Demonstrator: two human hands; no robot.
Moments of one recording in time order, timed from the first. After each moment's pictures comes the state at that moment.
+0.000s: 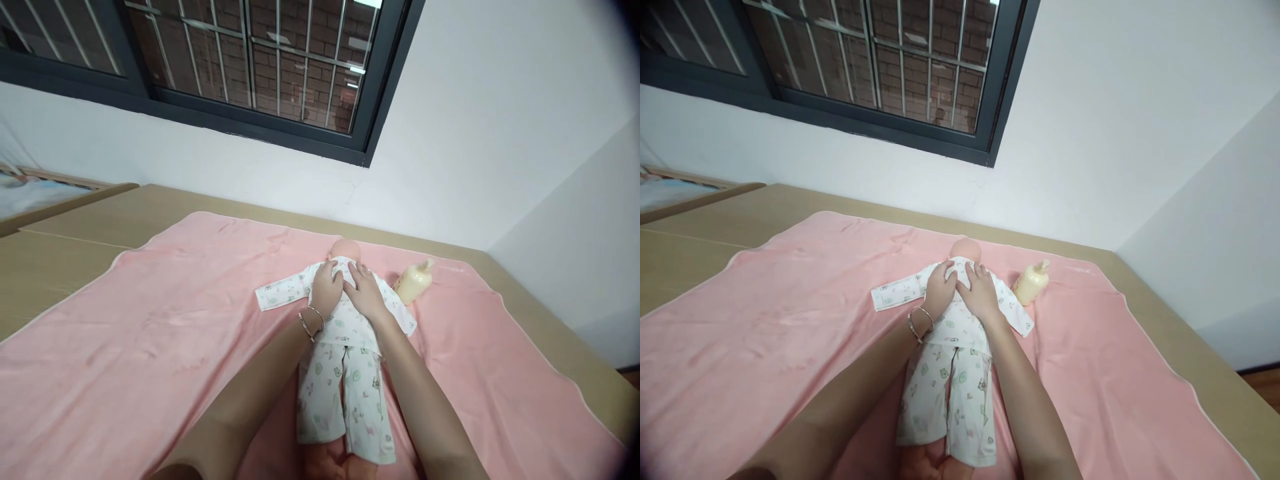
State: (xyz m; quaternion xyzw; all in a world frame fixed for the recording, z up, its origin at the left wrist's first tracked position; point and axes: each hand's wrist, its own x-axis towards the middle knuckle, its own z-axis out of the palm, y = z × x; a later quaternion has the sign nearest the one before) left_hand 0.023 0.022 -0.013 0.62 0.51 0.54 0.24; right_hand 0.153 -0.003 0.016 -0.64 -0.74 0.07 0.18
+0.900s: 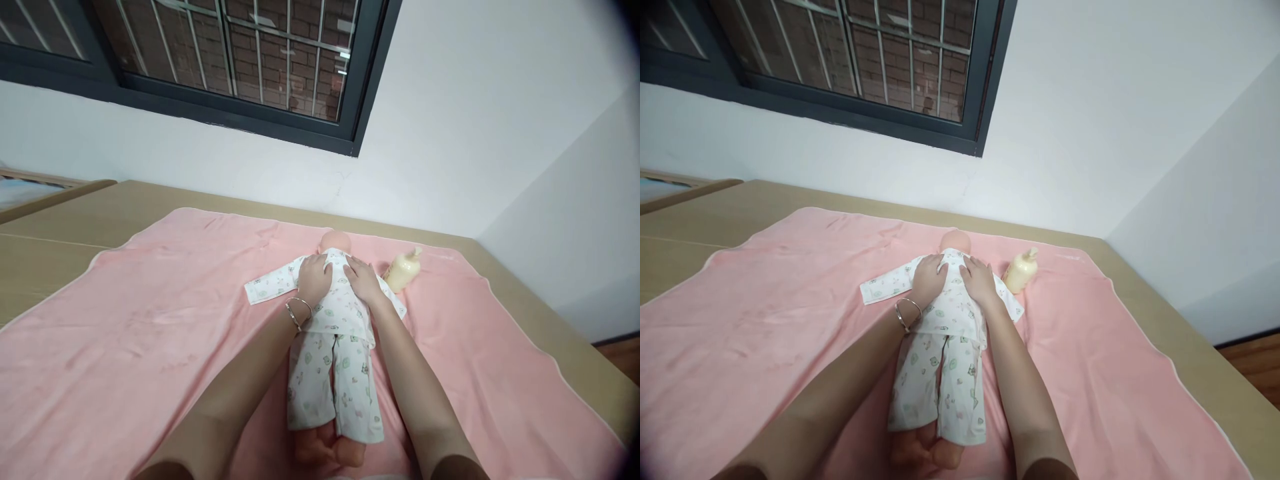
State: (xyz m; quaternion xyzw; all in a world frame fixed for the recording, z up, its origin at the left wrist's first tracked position) left_hand 0.018 0.035 -0.018 0.73 0.54 0.41 0.07; right_hand 0.179 0.010 0.015 -0.65 -0.73 0.09 0.17
